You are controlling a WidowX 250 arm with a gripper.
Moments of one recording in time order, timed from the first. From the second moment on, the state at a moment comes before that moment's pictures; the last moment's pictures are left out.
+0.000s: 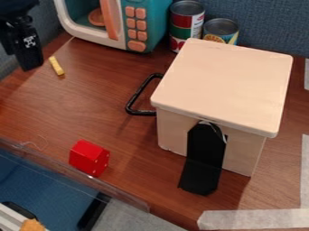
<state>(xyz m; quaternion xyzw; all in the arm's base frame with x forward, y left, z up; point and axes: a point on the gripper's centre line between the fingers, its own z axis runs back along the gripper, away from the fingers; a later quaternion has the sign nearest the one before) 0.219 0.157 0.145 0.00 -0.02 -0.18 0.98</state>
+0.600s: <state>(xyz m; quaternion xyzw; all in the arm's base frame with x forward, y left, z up) 0.243 0.109 0.111 -0.01 -0.06 -0.23 0.97</state>
